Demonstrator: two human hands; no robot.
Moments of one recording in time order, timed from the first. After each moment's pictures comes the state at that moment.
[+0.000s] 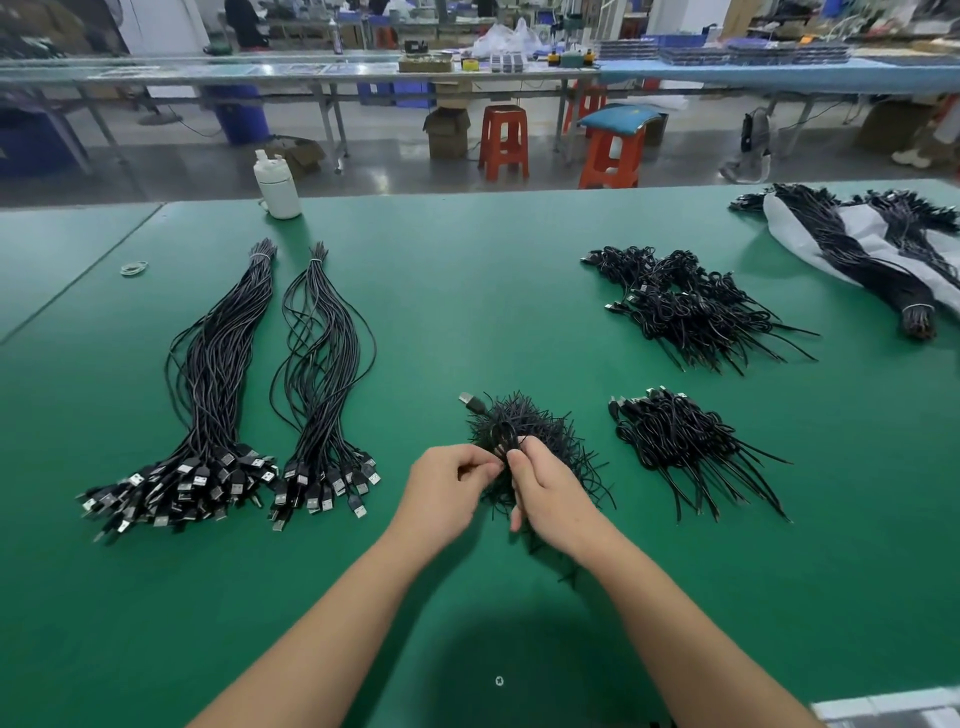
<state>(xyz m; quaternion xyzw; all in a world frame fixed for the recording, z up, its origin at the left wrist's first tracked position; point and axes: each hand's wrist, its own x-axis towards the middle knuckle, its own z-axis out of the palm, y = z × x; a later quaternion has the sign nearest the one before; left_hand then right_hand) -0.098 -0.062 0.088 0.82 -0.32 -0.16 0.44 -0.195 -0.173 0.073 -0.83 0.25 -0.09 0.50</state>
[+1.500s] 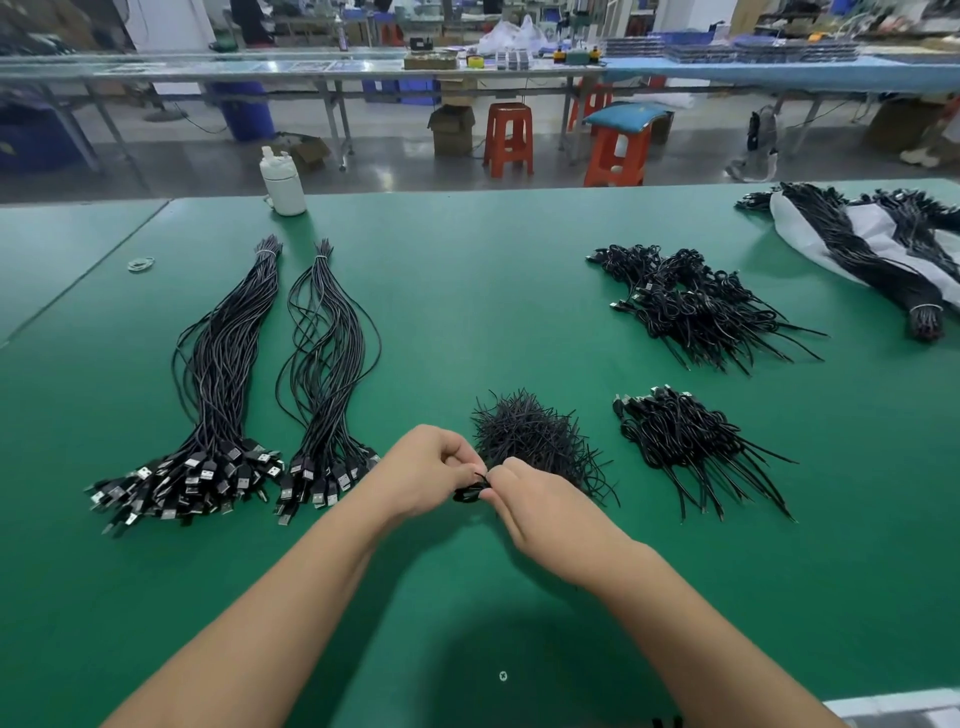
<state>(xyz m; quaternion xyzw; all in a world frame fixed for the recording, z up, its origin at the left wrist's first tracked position) -0.068 -0.045 0.115 0.82 -0.34 -0.30 0.36 -0.208 -0.158 0.091 -0.99 0.05 -0.05 0.13</state>
